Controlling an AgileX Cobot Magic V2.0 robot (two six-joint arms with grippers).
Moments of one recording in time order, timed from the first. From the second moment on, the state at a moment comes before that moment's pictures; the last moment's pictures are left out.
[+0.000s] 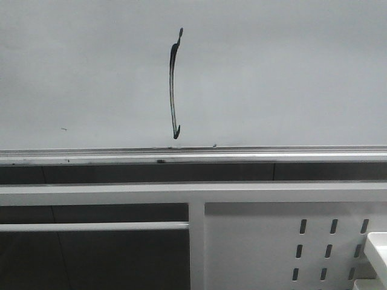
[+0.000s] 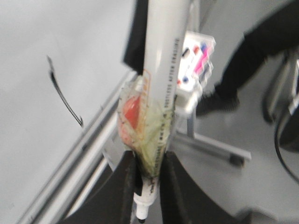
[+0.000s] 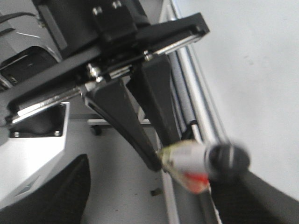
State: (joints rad) left arm -0.74 0.74 -0.71 -0.50 0.59 0.69; right arm 0.98 1.15 -1.07 0.55 0.50 -0.87
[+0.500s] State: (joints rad) left arm -0.76 0.90 -0.56 -0.83 0.02 0.69; right arm 0.64 0.82 -1.03 0.47 0.79 -0.77
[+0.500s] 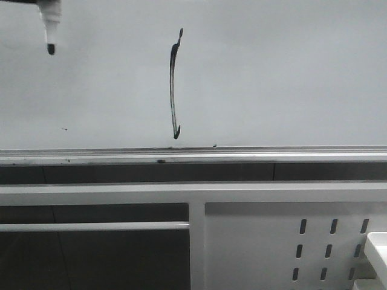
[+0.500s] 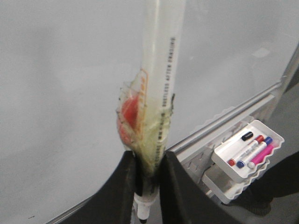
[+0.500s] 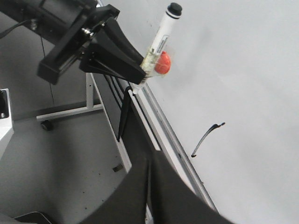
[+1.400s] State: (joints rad) left arm -0.88 1.32 -0.56 -0.70 -0.48 0.32; right arm 0.63 0.32 -0.58 0.40 0.58 -0.73
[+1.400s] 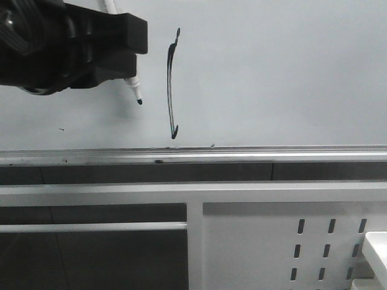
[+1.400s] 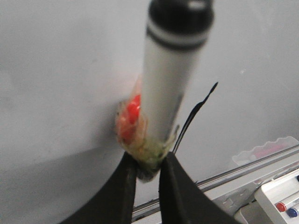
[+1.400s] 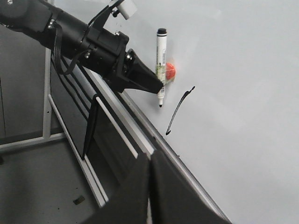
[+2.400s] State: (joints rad) left arm -0.75 1.19 -0.65 -0.61 -0.07 0.20; right arm 0.63 0.32 -0.55 0.44 0.57 -0.72
